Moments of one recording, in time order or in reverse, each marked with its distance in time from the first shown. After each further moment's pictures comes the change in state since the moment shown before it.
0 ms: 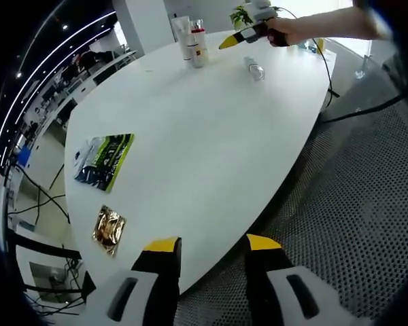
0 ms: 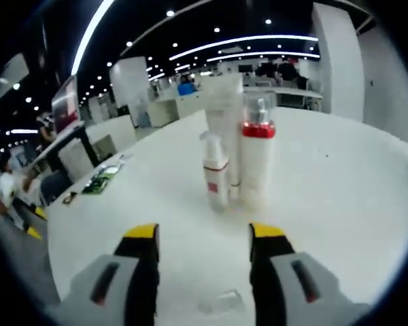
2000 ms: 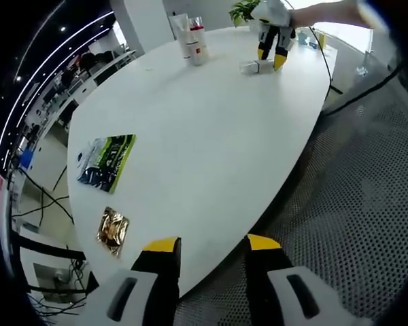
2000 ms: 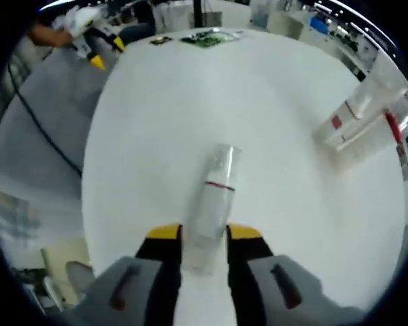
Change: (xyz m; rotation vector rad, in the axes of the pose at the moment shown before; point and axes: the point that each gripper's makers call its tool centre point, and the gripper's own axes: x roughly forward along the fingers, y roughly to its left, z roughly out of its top) left arm -0.004 0.003 0.009 0.003 -0.030 0.038; right arm -0.052 0.034 -0.121 -0.653 0.689 0.383
